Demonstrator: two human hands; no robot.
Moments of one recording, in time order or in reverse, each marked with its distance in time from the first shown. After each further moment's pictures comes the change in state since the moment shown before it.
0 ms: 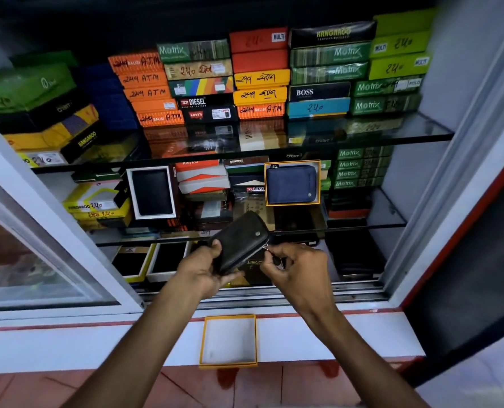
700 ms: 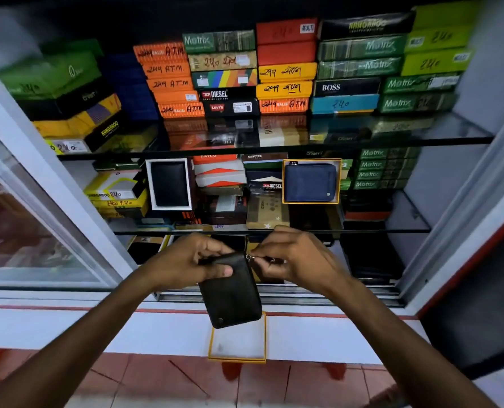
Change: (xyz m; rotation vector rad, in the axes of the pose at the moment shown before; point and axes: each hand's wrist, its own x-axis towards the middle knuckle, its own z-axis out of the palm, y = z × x) left_hand -0.024 0.045 -0.057 1.420 -0.467 0.664; right_hand 0.044 0.000 0.005 -0.014 -0.396 -0.616
